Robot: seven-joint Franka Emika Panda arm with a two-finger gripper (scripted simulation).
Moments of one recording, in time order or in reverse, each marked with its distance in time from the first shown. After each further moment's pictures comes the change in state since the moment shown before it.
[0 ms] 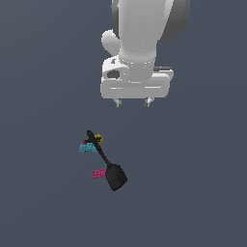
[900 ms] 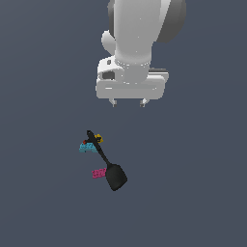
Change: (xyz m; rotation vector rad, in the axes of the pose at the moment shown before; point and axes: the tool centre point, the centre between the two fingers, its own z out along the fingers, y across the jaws) arm -0.001 0.015 0.002 -0.027 -0.019 0.000
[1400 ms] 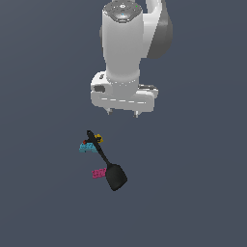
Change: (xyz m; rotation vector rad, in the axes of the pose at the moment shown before) arm 0.007 0.019 0.040 0.028 0.000 0.178
